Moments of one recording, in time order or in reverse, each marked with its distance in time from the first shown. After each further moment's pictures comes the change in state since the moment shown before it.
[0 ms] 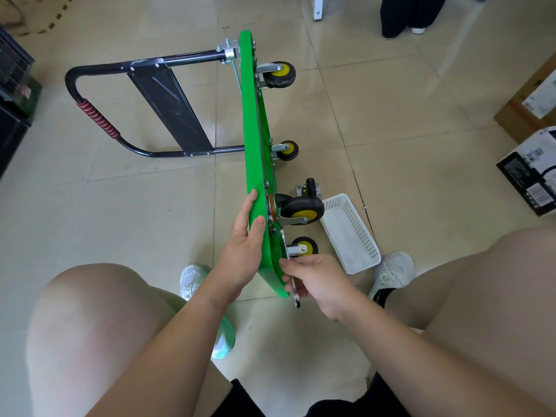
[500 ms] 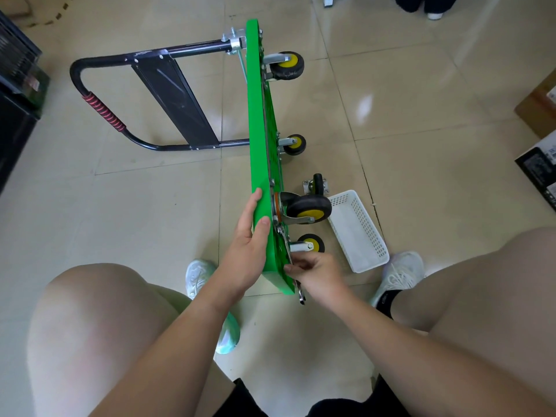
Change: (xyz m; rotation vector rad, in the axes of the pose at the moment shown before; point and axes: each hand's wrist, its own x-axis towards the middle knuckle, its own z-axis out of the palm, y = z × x) left_hand 0.000 0.002 -0.002 0.051 -0.005 0.010; right_hand 0.055 0.041 -0.008 -0.251 0.055 -0.208
